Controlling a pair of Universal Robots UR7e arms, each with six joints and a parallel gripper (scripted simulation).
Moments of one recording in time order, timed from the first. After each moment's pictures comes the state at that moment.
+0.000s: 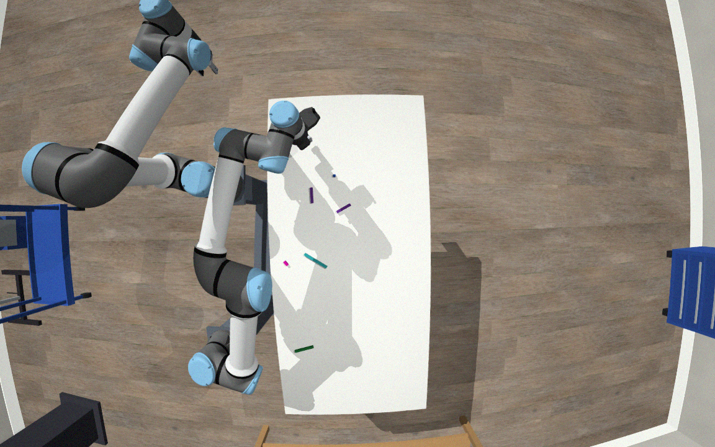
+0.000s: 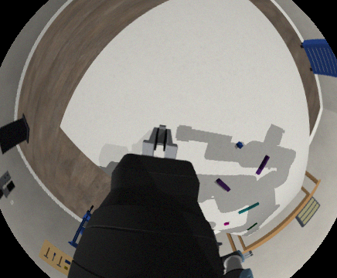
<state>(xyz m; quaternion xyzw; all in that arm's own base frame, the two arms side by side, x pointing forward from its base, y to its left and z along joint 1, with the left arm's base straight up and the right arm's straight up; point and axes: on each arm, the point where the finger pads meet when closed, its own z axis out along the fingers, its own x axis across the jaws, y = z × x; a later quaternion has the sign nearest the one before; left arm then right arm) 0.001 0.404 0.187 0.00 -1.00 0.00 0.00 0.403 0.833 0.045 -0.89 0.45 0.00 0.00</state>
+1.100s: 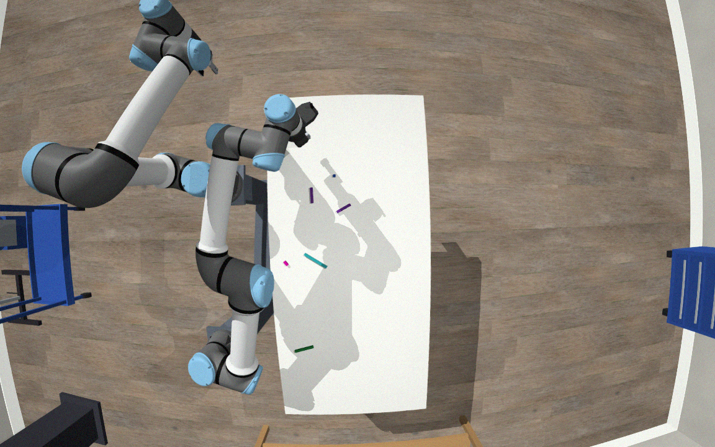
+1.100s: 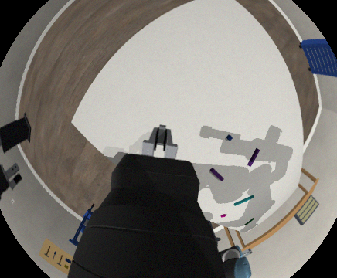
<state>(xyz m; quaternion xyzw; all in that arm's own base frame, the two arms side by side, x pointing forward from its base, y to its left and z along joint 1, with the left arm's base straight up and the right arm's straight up) 0.001 0.404 0.187 0.00 -1.00 0.00 0.00 0.403 0.832 0.090 -0.89 0.45 0.00 0.00</state>
